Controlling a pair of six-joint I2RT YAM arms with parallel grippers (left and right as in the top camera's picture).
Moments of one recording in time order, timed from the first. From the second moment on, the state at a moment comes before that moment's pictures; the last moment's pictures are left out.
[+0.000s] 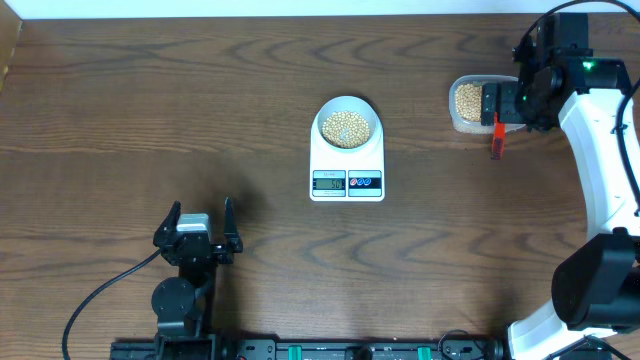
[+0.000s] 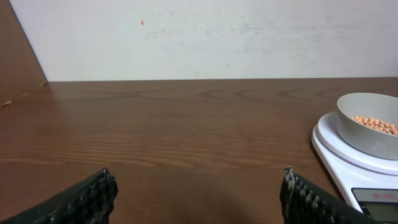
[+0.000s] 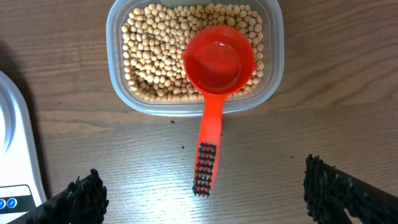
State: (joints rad) left arm 0.02 0.01 0.01 -0.11 0.00 0.04; right arm -0.03 1.78 1.63 -1.04 0.02 0.03
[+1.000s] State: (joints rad) left arm 0.02 0.01 0.01 -0.11 0.00 0.04; right arm -0.03 1.78 1.63 -1.05 0.03 0.03
